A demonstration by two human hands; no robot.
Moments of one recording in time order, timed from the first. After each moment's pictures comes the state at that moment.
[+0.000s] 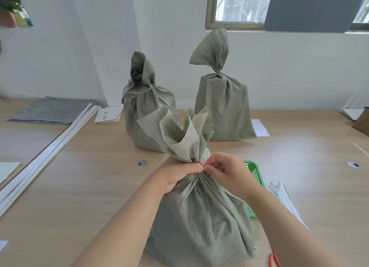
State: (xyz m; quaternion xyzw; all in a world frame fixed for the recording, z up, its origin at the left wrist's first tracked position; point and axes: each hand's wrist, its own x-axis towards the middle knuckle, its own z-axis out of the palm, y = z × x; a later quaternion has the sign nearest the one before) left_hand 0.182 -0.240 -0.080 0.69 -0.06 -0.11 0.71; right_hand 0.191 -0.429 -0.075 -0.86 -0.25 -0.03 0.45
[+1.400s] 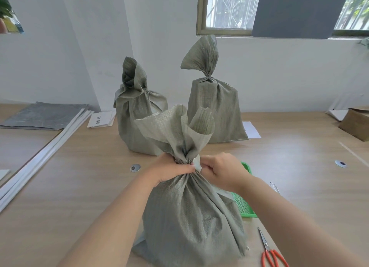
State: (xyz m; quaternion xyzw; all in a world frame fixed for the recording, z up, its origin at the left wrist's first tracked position) left_hand 0.190 -0.235 -0.065 0.85 -0.03 -0.11 0.51; right_hand 0.205 -0.439 -0.066 -0.92 -0.35 -0.11 0.15
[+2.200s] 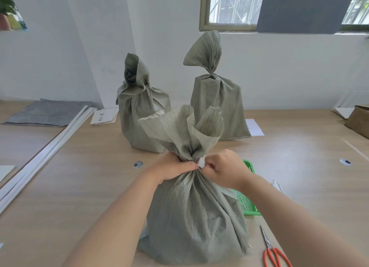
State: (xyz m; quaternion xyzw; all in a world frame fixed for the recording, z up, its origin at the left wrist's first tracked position) left_hand 0.186 -0.239 -0.067 0.86 -0.04 -0.09 0.49; right_hand 0.206 -0.439 -0.070 -0.91 -0.34 -0.15 0.18
